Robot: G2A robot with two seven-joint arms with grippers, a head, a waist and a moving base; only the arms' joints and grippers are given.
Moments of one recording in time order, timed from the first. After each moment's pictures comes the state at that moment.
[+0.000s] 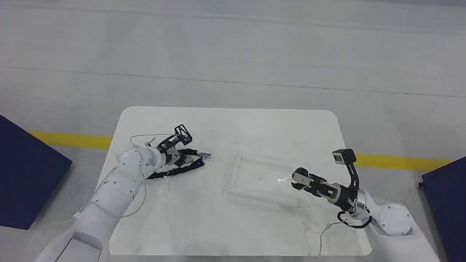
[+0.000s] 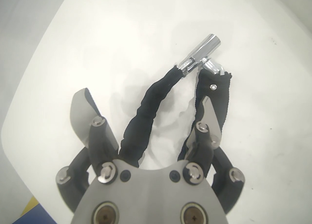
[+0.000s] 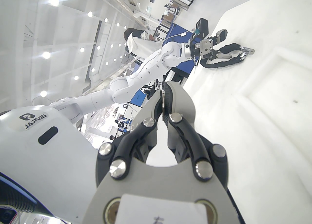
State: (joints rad) left arm 0.57 -1.34 -0.88 -0.46 1.58 -0.59 -0.02; right arm -1.44 -1.04 1.53 -1.52 0.41 -0.62 1.06
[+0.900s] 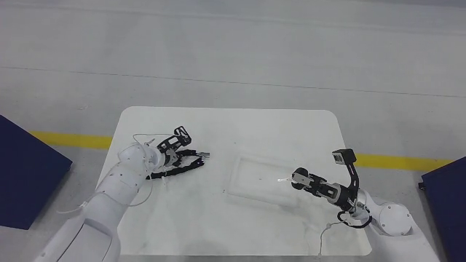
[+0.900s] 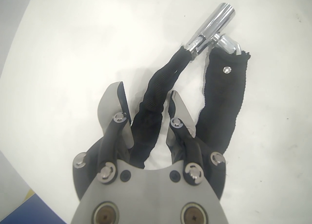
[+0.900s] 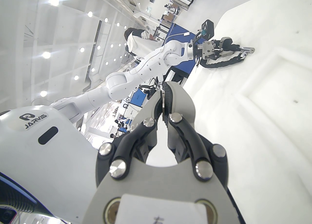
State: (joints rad) left arm 0.48 -1.41 -0.81 -0.26 1.58 -0.61 -0.04; right arm -1.44 -1.04 1.53 -1.52 0.41 -0.62 1.06
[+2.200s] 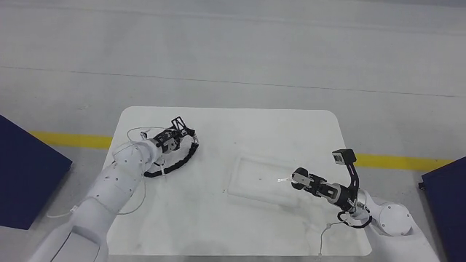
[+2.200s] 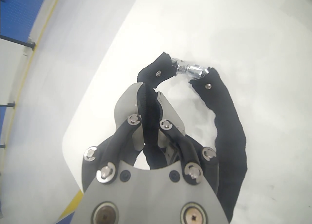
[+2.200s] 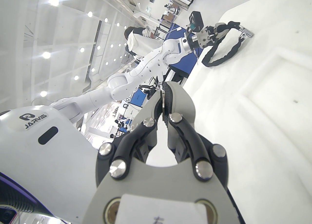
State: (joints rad) left arm 0.55 -1.31 -0.82 -0.48 1.75 -0.36 0.25; right arm -1.44 -1.04 1.53 -1.52 0.41 -0.62 1.06
